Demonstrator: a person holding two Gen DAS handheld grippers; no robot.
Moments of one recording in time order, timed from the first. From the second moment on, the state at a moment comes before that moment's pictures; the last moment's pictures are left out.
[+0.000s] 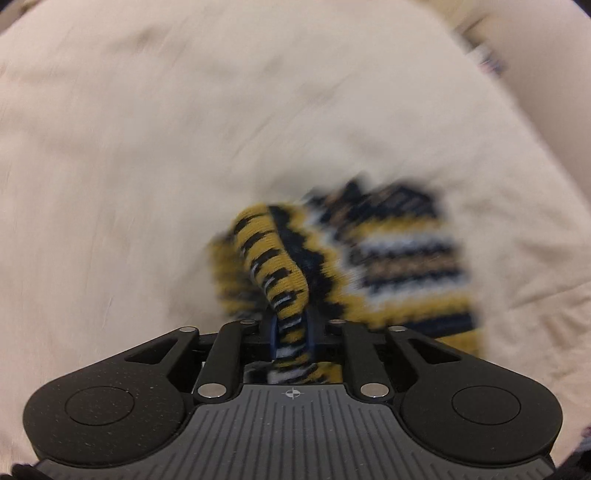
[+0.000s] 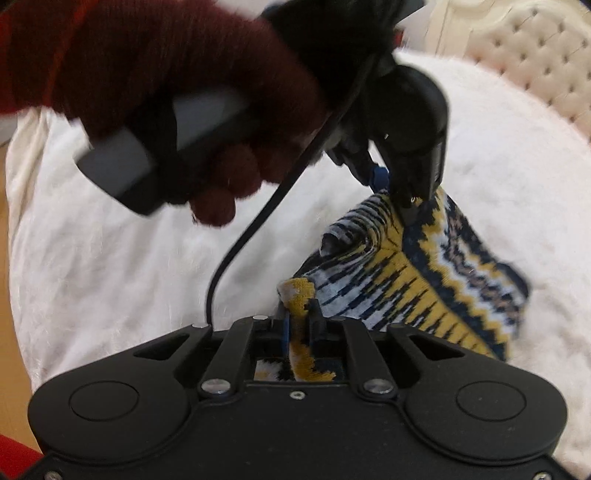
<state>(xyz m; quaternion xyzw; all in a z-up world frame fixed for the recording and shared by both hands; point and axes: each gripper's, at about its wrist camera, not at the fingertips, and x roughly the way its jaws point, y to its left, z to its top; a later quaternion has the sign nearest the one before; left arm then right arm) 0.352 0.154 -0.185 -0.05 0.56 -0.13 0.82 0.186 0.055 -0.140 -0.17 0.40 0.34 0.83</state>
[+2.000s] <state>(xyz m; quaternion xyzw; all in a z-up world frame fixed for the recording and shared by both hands) 0.292 0.144 -0.240 -0.18 0.60 -0.16 0.76 0.356 -0.130 -0.232 0.30 0.55 0.21 0.75</state>
